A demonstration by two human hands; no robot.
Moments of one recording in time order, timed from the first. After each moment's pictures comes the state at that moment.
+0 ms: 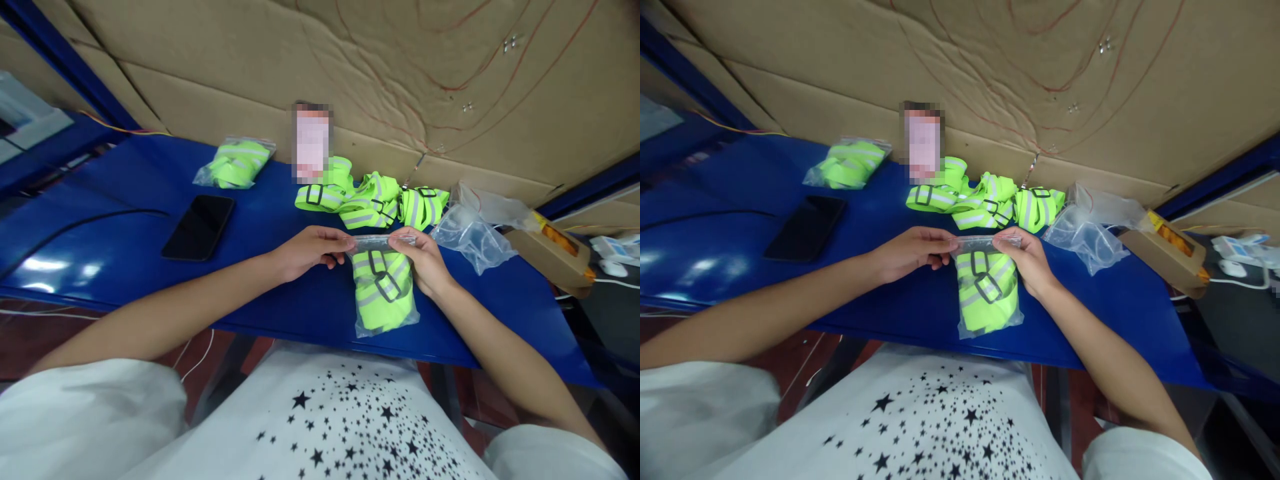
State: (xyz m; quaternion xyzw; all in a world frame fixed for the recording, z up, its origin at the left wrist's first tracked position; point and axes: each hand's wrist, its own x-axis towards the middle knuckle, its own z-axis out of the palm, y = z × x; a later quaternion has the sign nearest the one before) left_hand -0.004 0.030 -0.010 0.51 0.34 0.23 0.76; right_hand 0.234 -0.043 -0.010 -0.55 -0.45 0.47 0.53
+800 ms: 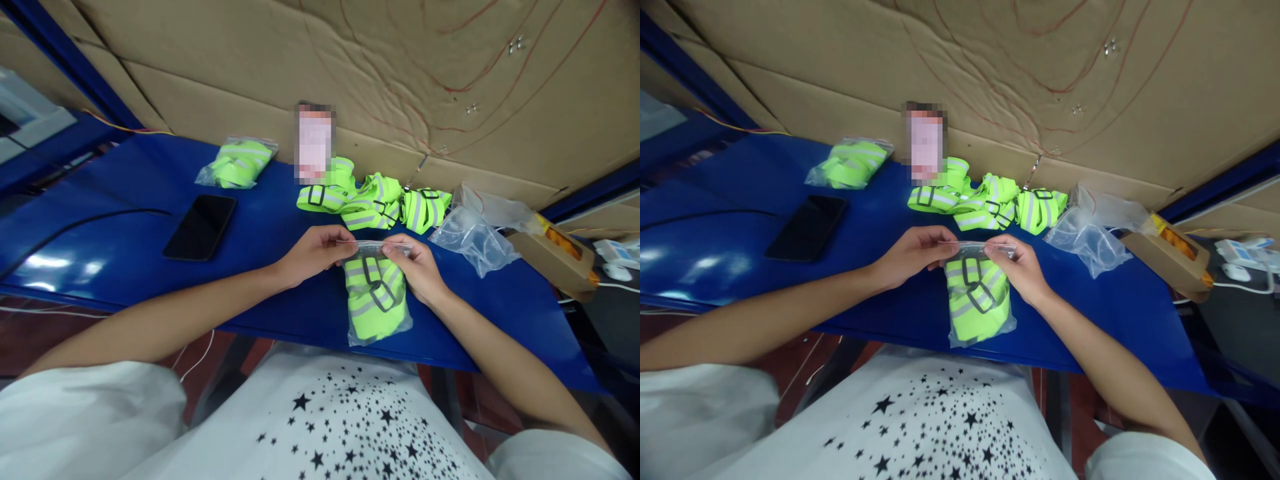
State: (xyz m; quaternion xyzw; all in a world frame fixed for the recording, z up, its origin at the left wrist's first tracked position) left_hand -0.002 0.016 -0.004 0.63 0.31 0.31 0.64; right_hand 0.225 -0.049 -0.019 -0.54 -0.54 0.41 0.49
